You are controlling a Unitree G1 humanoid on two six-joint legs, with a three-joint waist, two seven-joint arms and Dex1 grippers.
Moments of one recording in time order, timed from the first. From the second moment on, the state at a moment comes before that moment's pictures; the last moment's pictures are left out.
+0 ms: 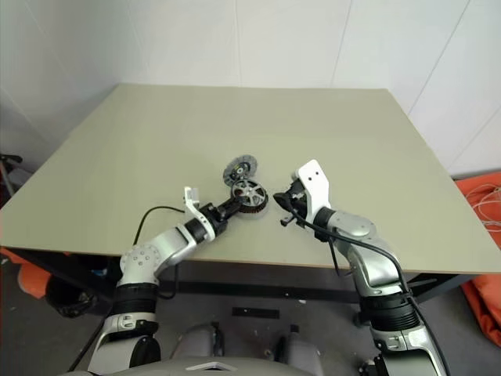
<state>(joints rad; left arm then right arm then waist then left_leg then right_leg) -0.33 -0.05 0.27 0.19 -1.12 0.94 -0.14 -0.26 -0.40 0.08 -0.22 0.29 0.60 0.59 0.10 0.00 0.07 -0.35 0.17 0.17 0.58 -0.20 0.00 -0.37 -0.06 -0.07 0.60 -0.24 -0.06</state>
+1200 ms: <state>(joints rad) -0.29 -0.03 0.33 0.05 -1.18 1.01 -0.10 -0.26 -0.39 0.08 -0.21 0.28 0.55 0.59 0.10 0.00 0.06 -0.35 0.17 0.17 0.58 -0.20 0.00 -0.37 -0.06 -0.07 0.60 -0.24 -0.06</state>
